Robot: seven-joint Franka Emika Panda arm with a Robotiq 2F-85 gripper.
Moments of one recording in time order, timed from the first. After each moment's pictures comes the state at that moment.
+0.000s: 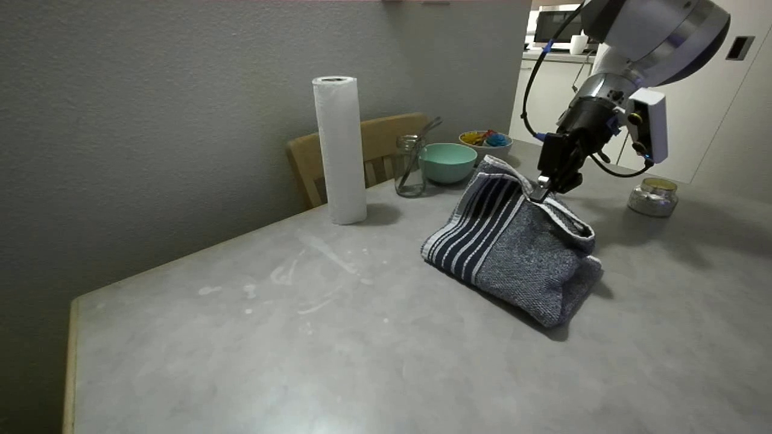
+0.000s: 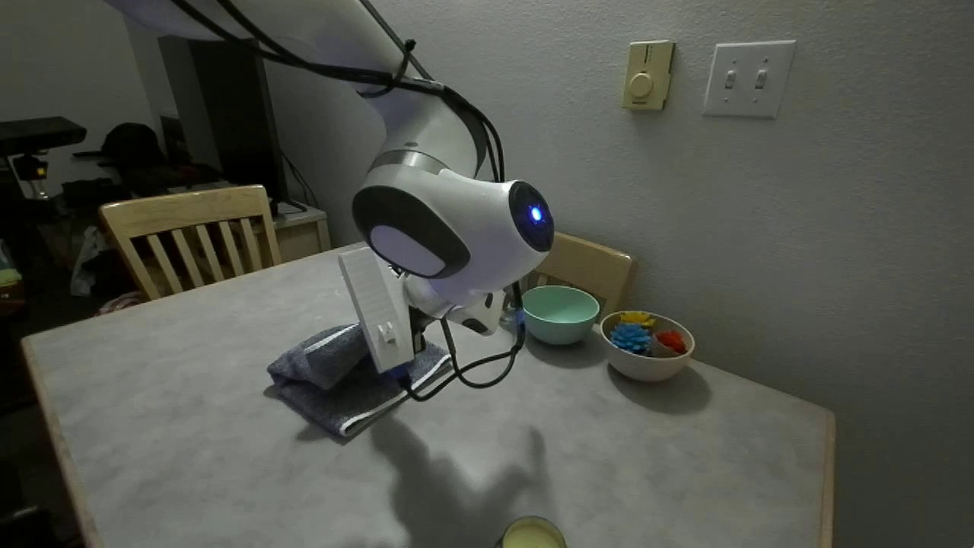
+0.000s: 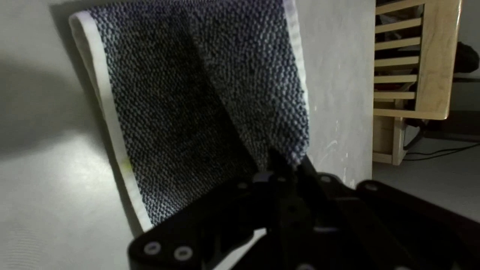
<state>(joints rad) -0.33 0.56 0.02 -1.90 0.88 1.95 -0.74</state>
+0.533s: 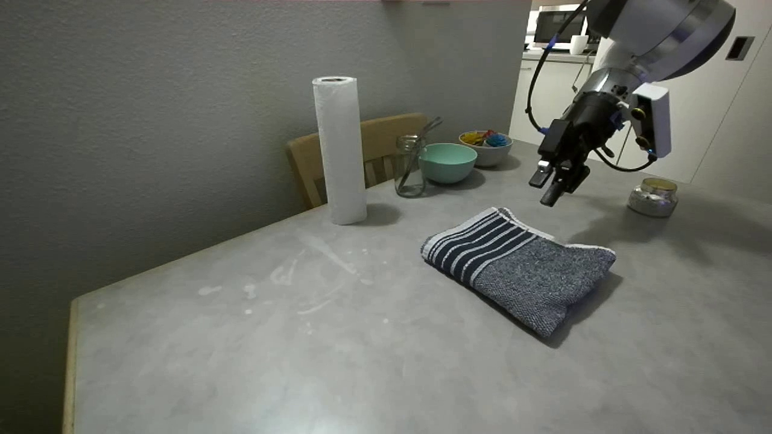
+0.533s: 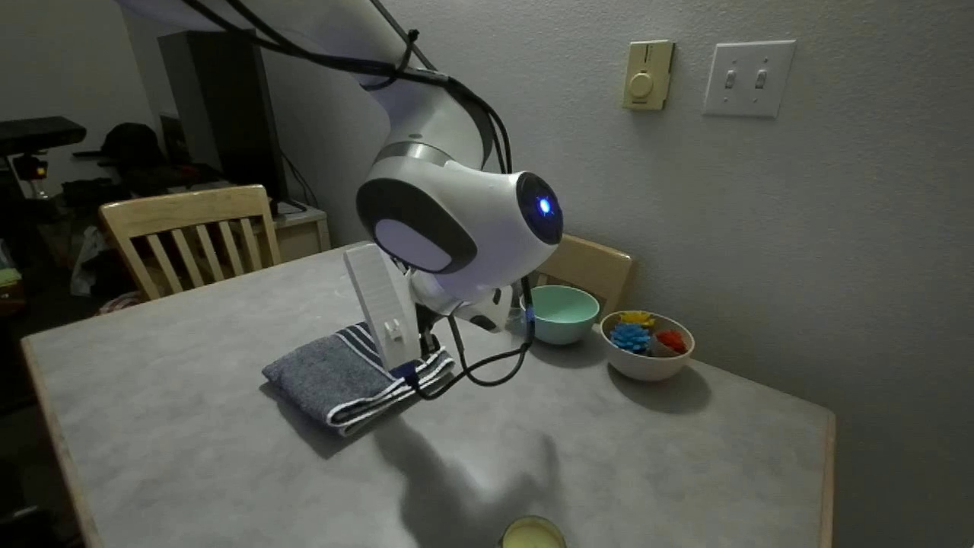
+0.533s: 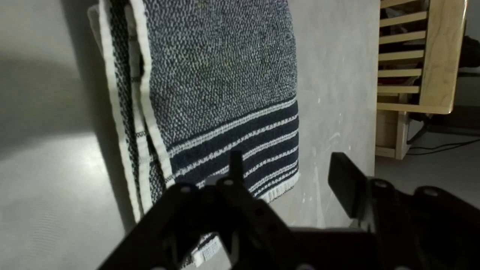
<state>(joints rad) -0.32 0.55 -0.01 -1.90 0.88 1.94 -0.74</state>
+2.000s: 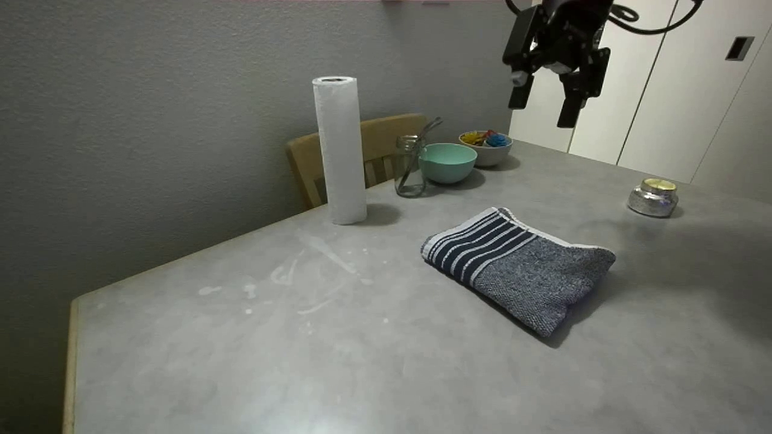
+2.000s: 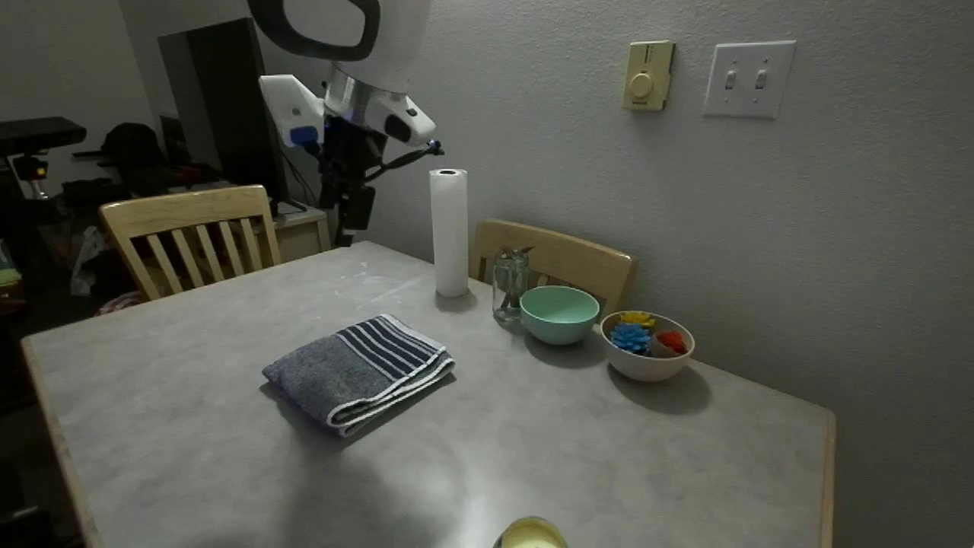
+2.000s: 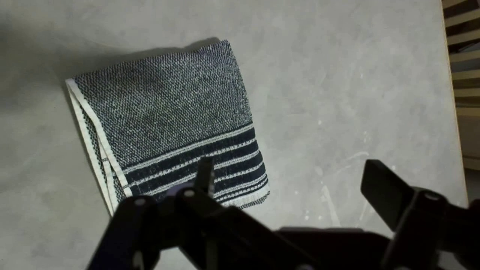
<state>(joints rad) -0.04 0.20 -0.01 -1.93 0.44 1.97 0.01</state>
